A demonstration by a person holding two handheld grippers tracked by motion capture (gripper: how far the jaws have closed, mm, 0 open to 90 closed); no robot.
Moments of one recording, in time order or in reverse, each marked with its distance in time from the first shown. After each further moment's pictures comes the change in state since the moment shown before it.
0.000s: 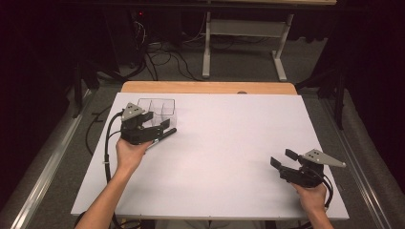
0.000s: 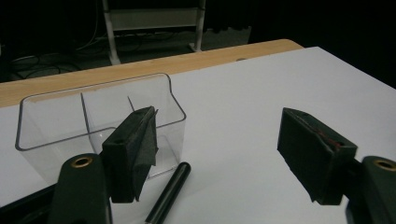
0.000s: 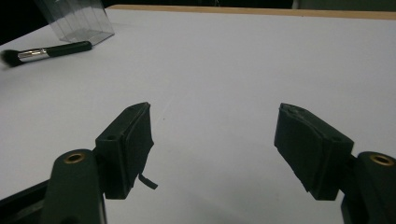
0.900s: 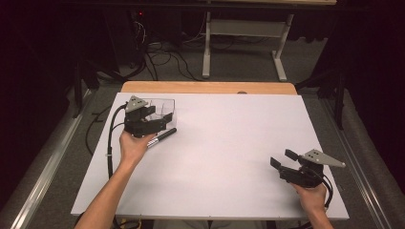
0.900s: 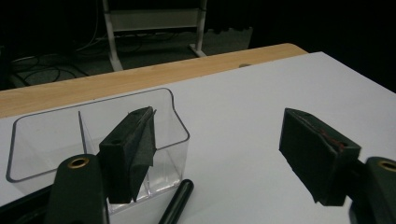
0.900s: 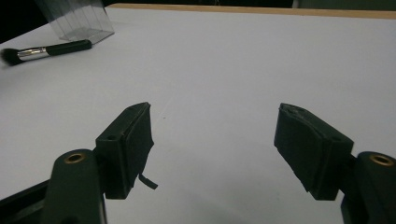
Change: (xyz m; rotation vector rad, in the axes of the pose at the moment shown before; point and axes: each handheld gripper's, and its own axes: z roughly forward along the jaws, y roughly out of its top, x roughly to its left) left arm 0.005 0.014 0.015 0.000 0.001 -0.005; right arm 0.001 0.000 0.000 0.005 0.000 -0.003
